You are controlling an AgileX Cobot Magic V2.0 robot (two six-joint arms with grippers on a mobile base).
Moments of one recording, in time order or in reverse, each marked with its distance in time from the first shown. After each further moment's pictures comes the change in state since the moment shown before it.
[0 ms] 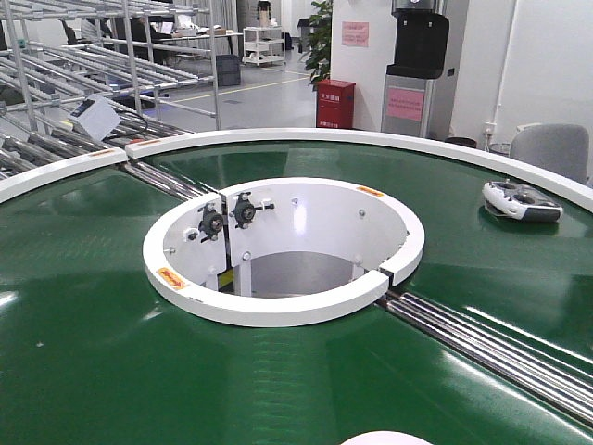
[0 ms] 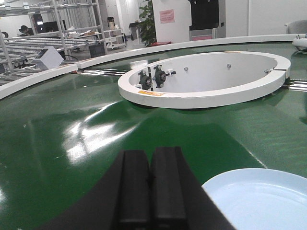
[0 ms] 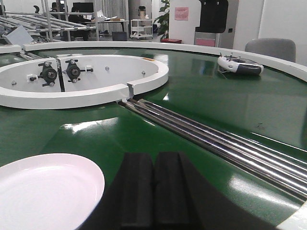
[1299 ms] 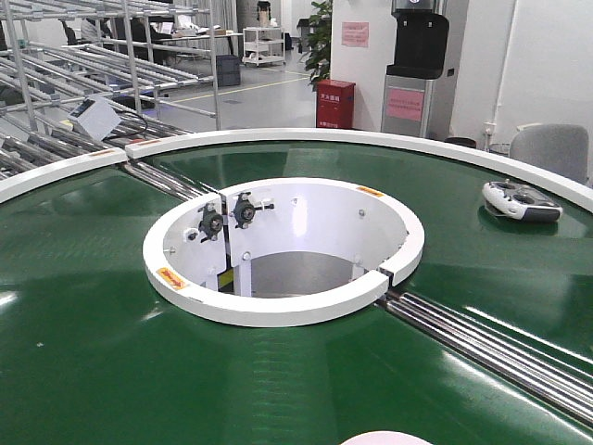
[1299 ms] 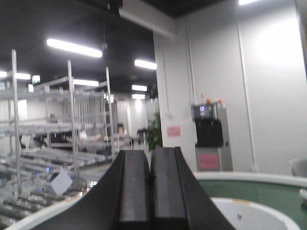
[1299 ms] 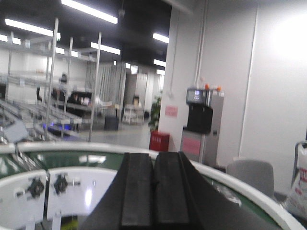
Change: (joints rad) left arm 0.000 0.392 -0.726 -0.001 -0.054 -0.039; right arm 0.000 0.378 -0.745 -0.011 0.078 -0.105
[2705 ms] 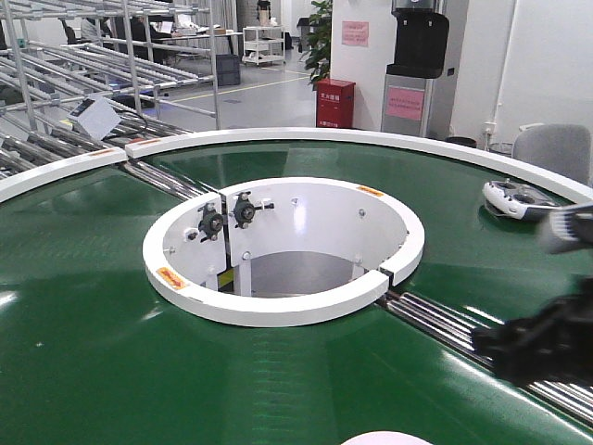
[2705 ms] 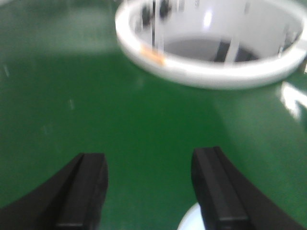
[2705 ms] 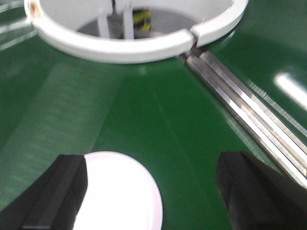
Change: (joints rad) left arm -0.001 0.535 -0.128 -0.081 0.516 -0.041; right arm 0.206 0.779 -0.358 0.040 0.485 0.070
